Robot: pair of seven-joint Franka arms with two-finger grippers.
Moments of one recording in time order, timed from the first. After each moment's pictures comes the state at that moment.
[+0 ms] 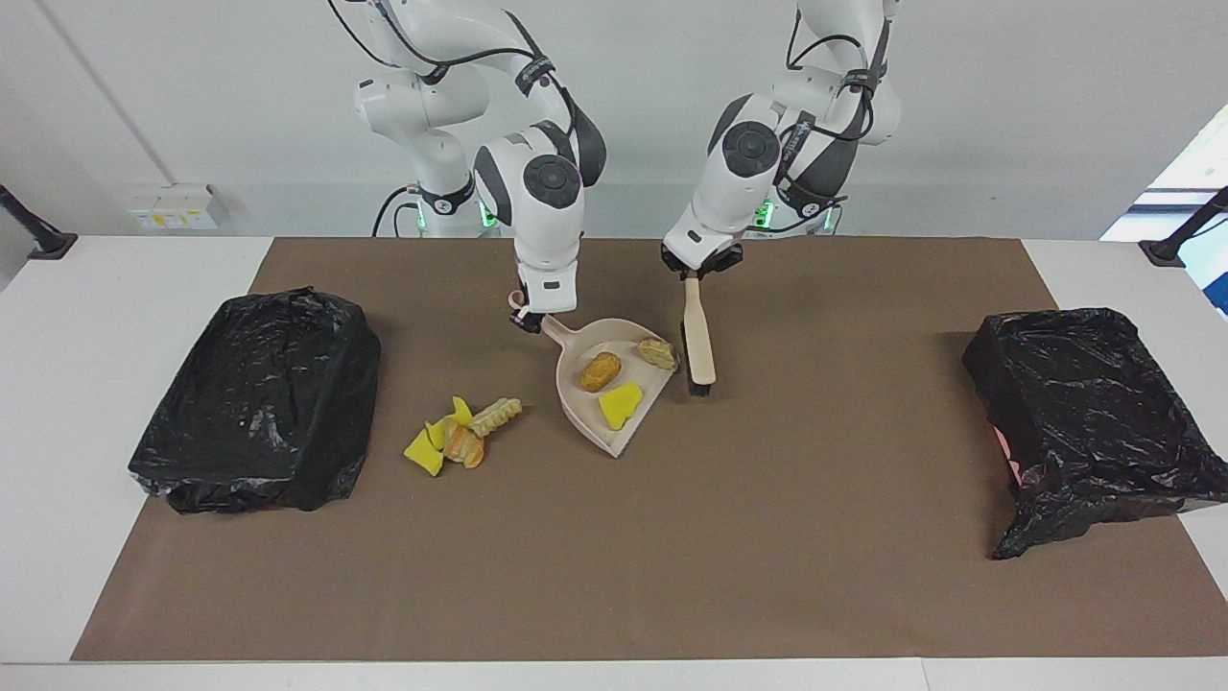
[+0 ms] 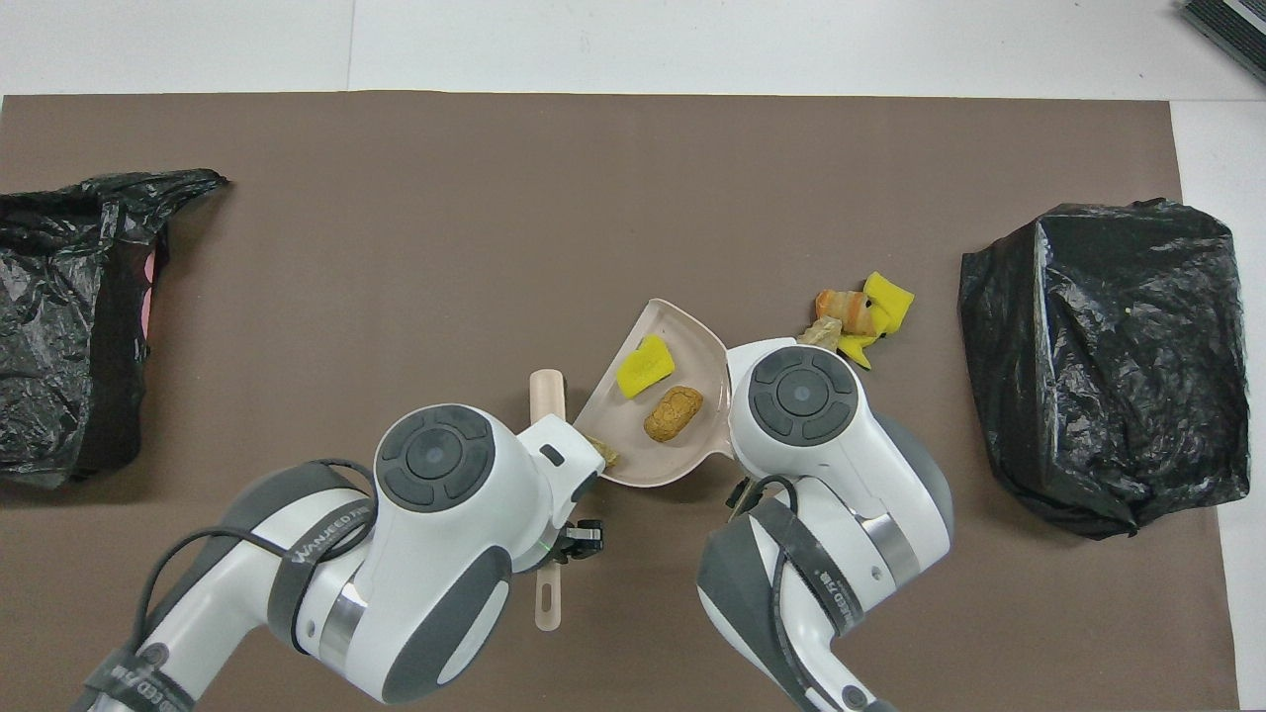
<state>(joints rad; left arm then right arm) -0.67 -0.05 -0.04 -2.15 -0.28 1.94 -0.54 0.28 0.10 0.23 -2.07 -0.08 1.98 -0.39</state>
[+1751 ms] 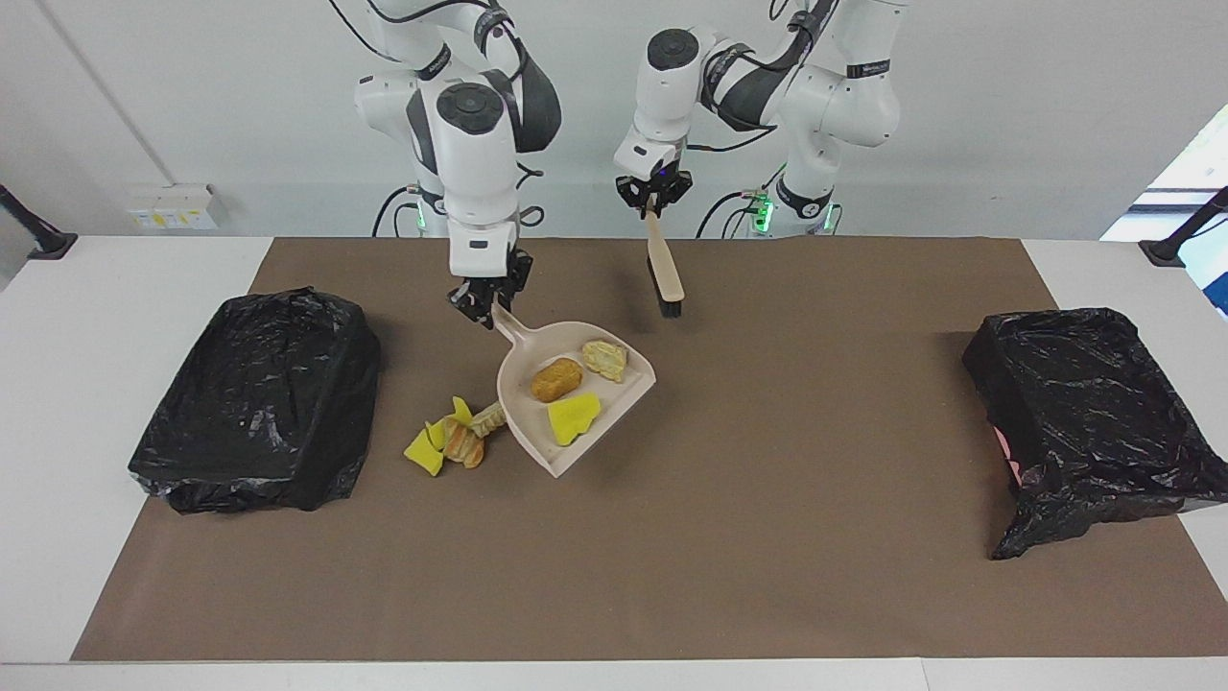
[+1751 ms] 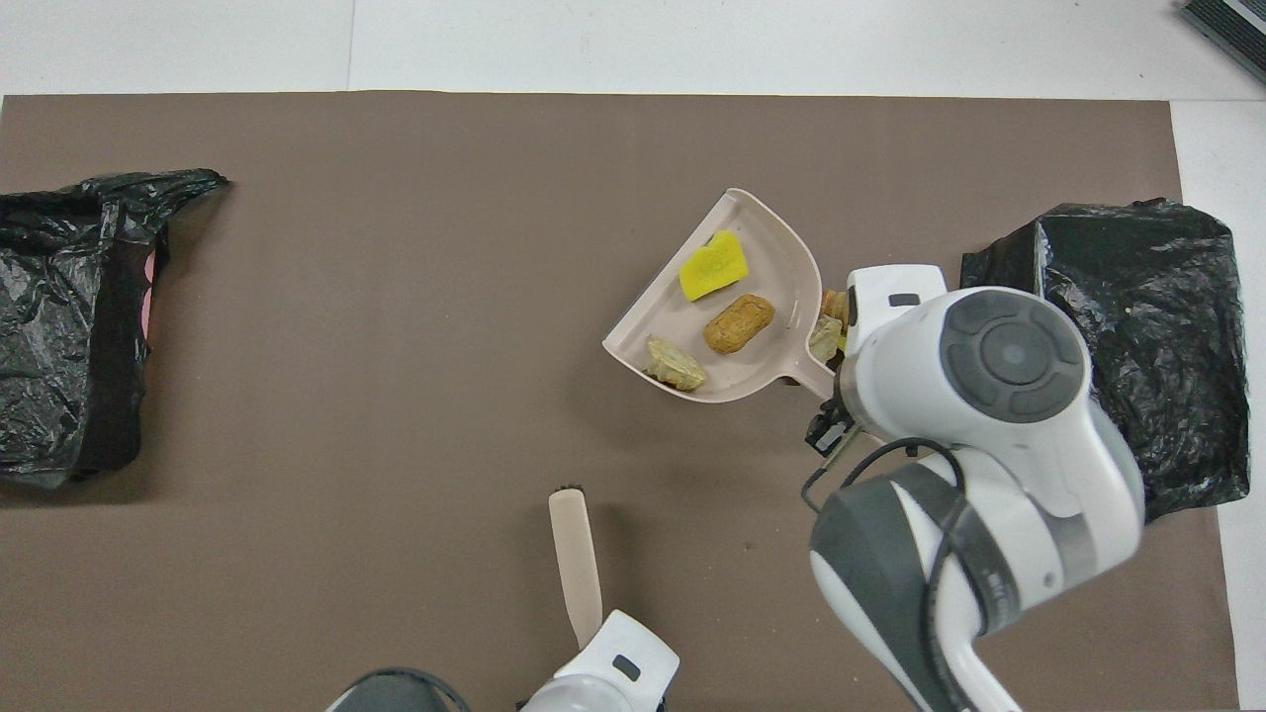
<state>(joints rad) -0.76 -0.28 -0.31 -2.42 -0.25 2.09 -0.99 0.07 -0.04 0.22 -1.94 -0.08 1.89 -0.46</state>
